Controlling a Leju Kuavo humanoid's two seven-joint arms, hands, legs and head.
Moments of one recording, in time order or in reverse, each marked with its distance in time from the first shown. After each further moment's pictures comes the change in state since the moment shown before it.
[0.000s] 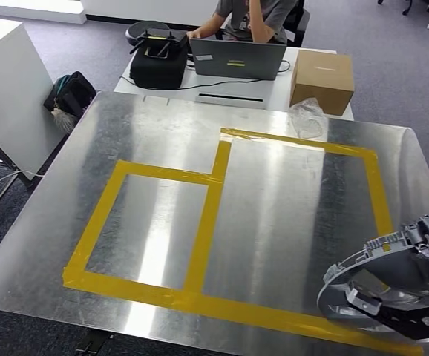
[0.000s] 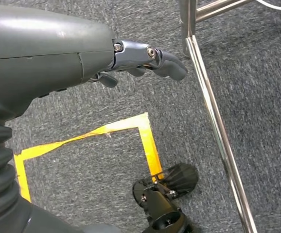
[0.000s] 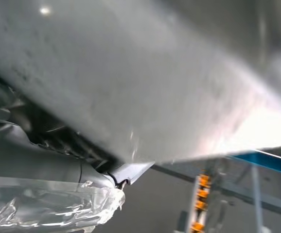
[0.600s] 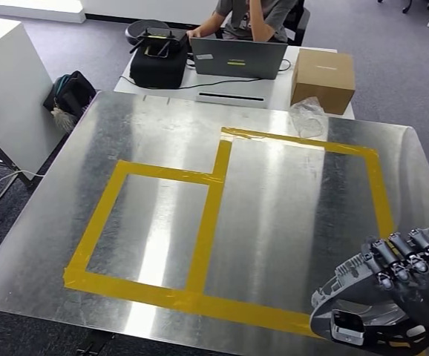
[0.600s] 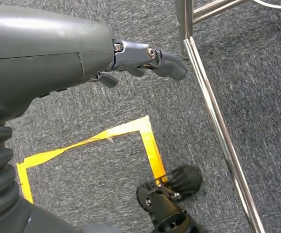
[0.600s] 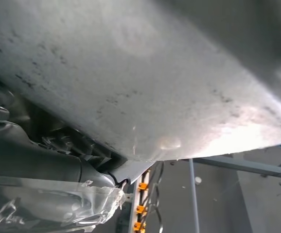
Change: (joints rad) left arm -0.004 0.003 -0.058 0.017 0.022 0.007 -0.004; right arm -0.044 0.110 -0.017 -0.005 -0.006 -0.156 -0.402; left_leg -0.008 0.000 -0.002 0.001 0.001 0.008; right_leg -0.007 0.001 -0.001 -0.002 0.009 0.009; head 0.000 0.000
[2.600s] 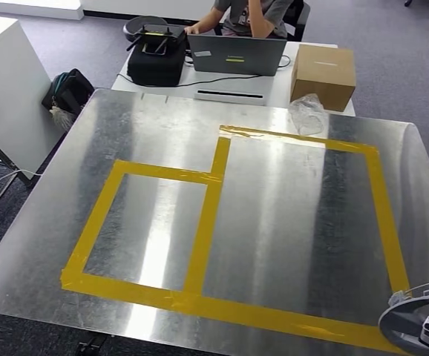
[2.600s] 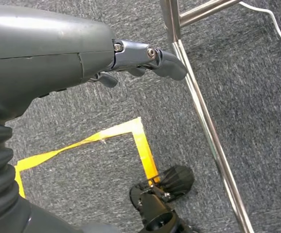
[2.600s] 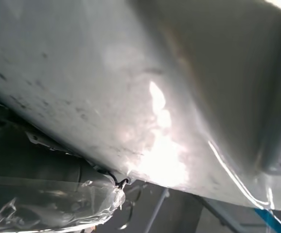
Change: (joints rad) left arm -0.024 0.026 -0.130 0.015 0.128 0.006 0.003; right arm 0.132 0.257 -0.714 -0.103 0.000 -0.023 -0.495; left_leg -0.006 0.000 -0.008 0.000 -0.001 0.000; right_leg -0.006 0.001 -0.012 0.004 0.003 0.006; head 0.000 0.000
